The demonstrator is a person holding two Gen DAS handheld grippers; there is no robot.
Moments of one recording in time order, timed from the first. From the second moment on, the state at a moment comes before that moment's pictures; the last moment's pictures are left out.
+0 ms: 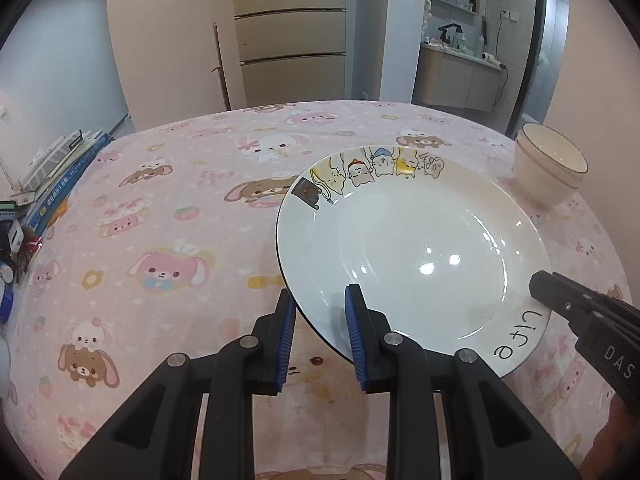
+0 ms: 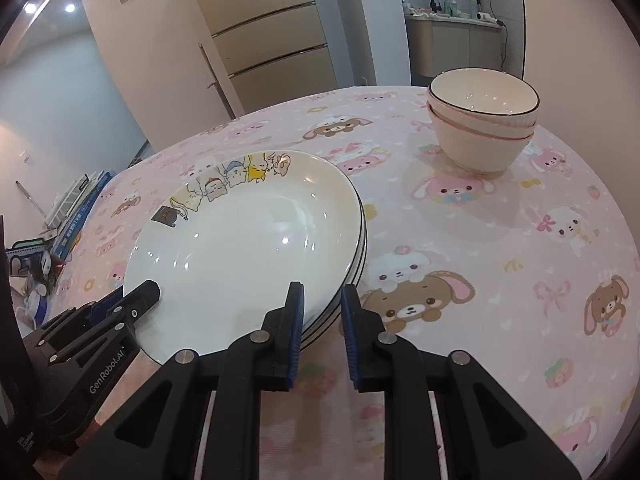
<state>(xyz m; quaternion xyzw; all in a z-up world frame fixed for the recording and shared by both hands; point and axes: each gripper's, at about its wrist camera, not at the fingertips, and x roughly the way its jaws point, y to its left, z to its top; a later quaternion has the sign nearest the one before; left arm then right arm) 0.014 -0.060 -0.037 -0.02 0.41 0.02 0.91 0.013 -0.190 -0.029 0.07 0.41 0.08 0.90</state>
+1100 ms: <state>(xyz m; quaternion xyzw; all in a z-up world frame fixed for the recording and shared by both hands) -0.053 -0.054 0.045 0.02 0.20 0.03 0.98 -0.021 -0.217 0.038 0.06 0.28 0.09 0.95</state>
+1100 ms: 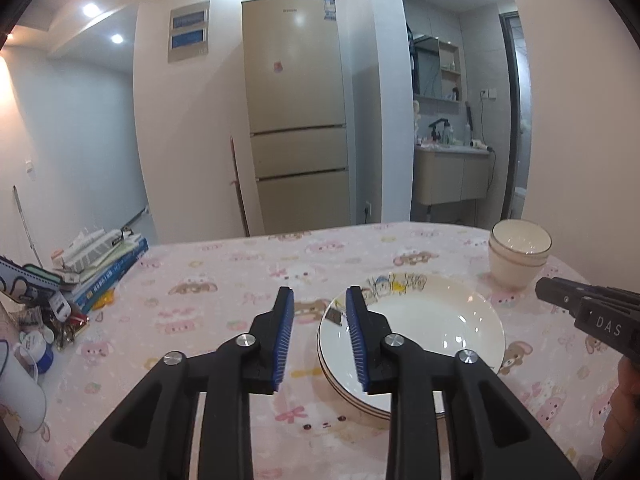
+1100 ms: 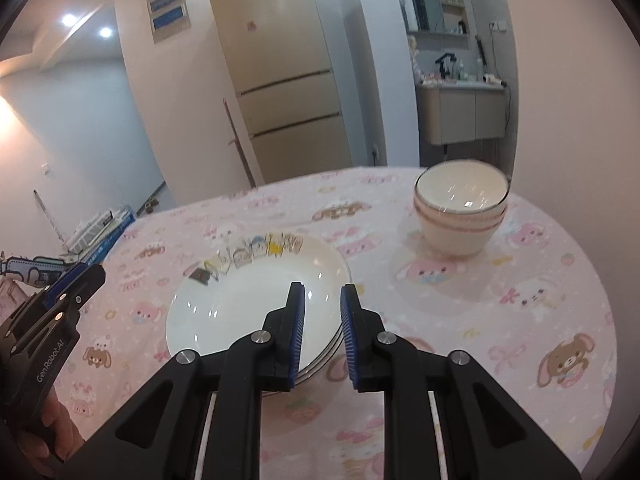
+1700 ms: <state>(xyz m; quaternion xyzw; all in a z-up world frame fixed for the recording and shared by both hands) -0.048 -0.086 0.110 0.03 0.07 -0.02 1.00 -0.025 -0.283 0.114 0.05 0.16 0.06 0.98</state>
